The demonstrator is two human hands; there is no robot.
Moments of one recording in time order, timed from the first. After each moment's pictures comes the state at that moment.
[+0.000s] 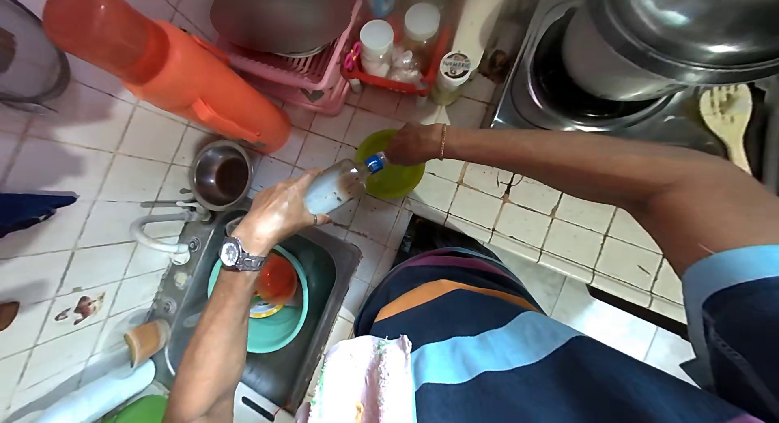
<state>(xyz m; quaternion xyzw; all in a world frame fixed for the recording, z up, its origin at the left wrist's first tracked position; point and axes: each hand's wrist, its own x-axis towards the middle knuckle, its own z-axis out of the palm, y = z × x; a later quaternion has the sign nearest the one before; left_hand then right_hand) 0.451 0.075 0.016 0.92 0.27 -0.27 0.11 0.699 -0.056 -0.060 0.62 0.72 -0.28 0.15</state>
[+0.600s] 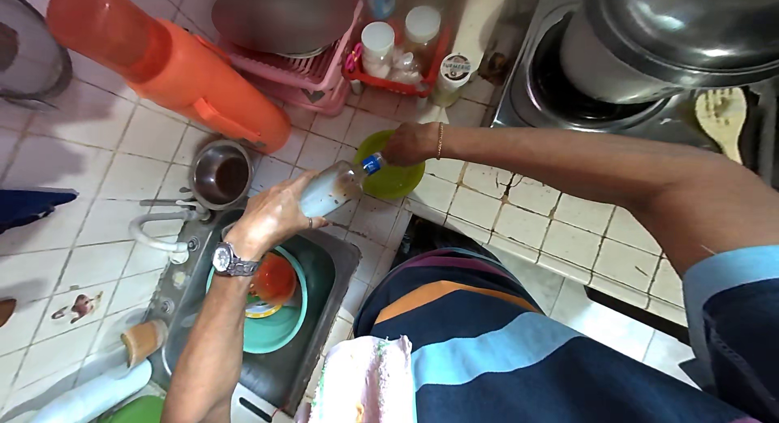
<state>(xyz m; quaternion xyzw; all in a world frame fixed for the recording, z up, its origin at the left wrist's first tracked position) 0.440 0.079 0.019 0.92 0.27 -0.26 0.14 0.695 -0.052 -0.051 0.61 0.73 -0.28 0.15</state>
